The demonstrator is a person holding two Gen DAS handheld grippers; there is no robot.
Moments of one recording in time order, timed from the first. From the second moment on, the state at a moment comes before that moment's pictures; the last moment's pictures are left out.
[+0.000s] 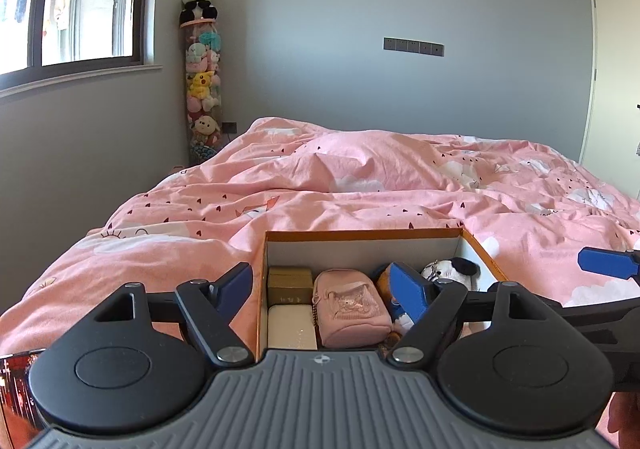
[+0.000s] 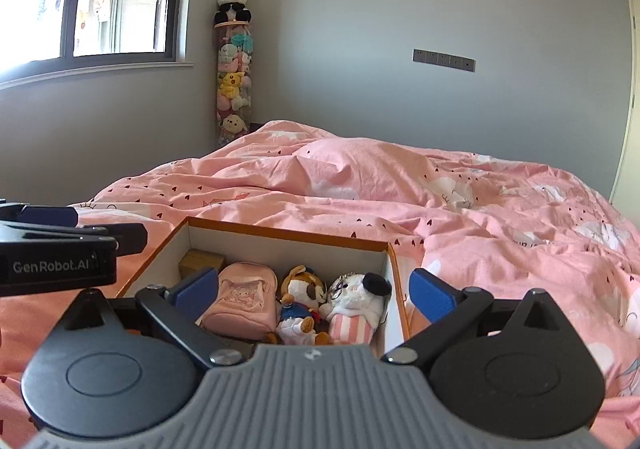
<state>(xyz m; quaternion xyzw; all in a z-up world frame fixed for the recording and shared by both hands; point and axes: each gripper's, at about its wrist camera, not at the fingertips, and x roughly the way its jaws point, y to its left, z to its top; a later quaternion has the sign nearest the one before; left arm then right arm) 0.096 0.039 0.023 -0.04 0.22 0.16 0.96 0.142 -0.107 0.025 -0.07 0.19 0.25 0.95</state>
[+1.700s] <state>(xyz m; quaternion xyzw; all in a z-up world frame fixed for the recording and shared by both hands) 0.091 0.030 -0.032 -0.03 0.34 0.16 0.93 0.142 -0.124 -0.032 -0.01 0.30 0.22 0.93</state>
